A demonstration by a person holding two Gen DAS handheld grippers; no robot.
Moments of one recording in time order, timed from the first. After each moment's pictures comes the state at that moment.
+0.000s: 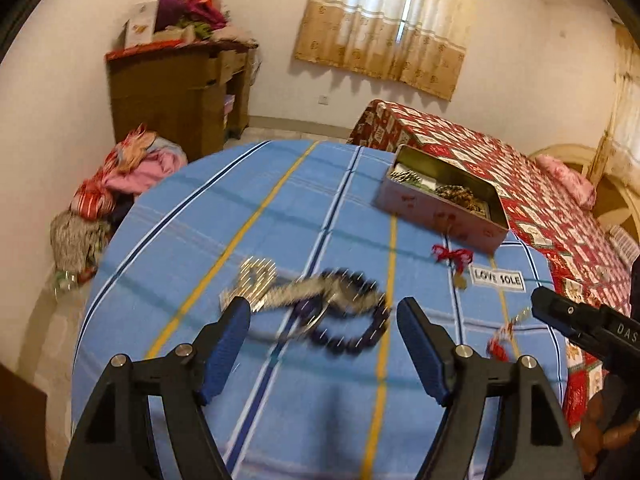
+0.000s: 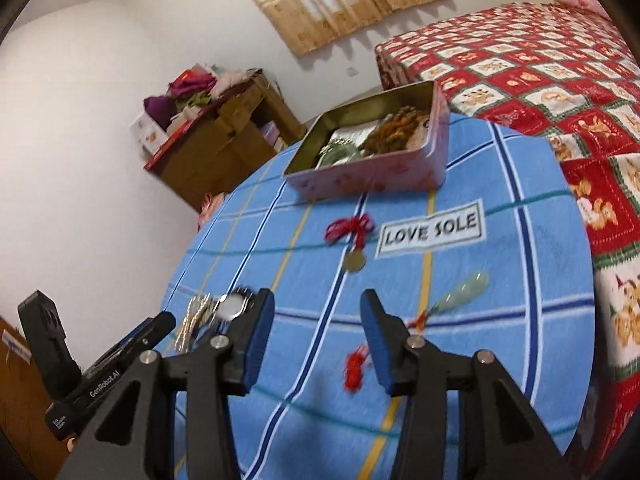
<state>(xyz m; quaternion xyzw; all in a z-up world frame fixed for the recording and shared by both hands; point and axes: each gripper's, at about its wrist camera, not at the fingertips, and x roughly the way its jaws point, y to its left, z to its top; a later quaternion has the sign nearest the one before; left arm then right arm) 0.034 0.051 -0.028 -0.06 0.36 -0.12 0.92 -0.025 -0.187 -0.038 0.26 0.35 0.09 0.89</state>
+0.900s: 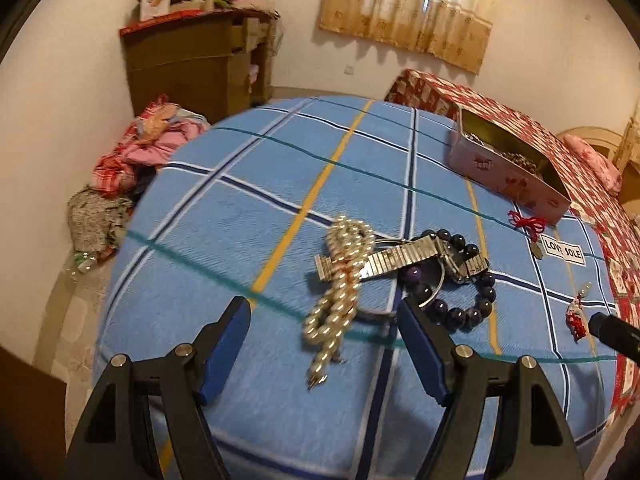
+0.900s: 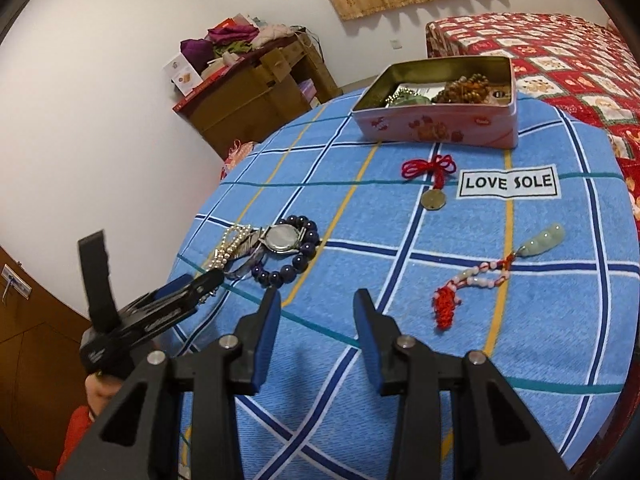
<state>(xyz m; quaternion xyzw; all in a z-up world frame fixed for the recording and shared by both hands) 0.071 0.083 -0.080 -0.04 0.42 -0.10 0.90 -0.033 -0.124 -0.047 0.21 0.40 0.15 0.88</state>
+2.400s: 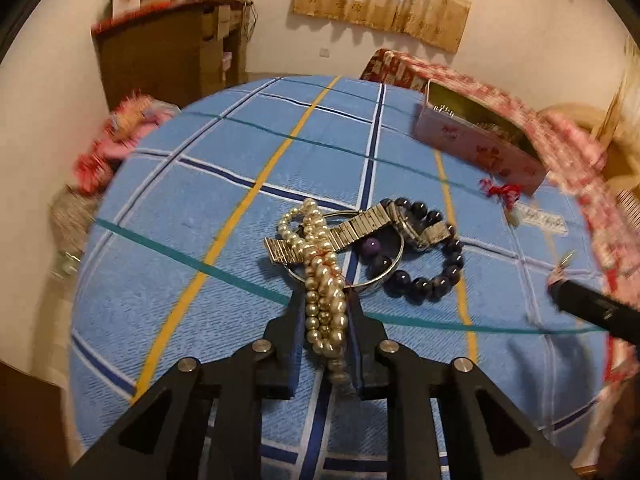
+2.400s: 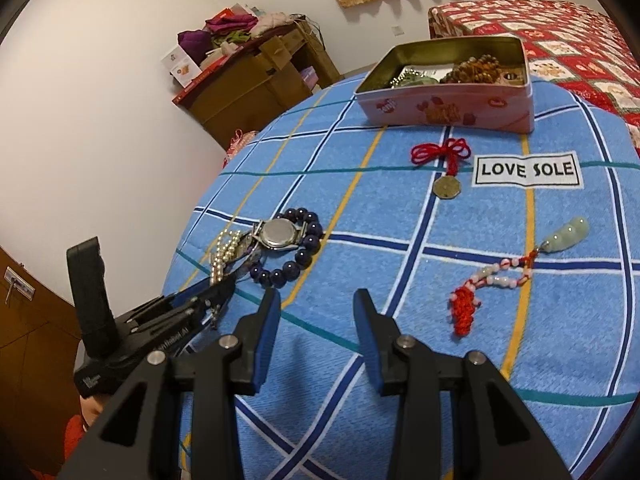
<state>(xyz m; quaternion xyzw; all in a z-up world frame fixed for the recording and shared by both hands) 0.061 0.072 -0.082 -0.04 0.44 -0.14 0.89 -0.017 -0.119 -0.058 0.21 0.41 0.16 0.87</state>
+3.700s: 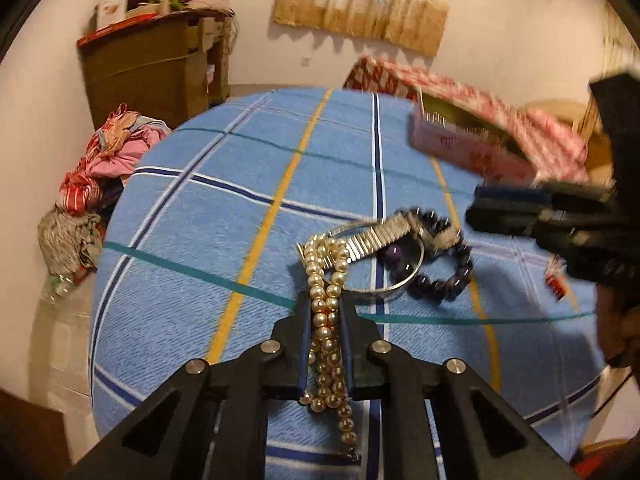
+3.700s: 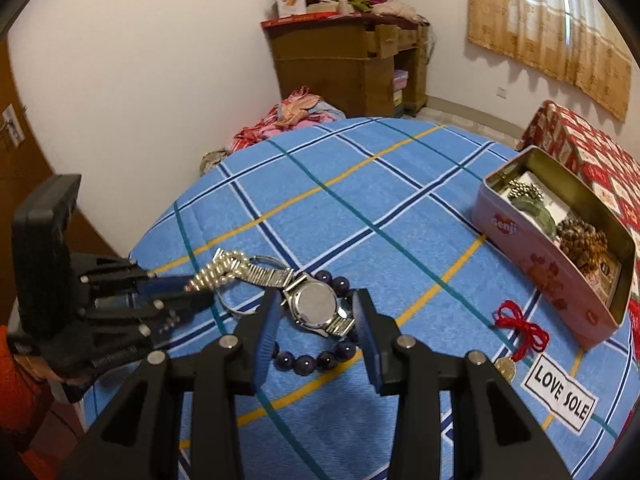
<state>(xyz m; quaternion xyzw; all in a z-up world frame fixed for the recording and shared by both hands) 0.060 0.101 -0.074 -0.03 0.41 -0.17 0.90 0.061 -0.042 -0.043 -0.06 0.40 0.27 0.87</state>
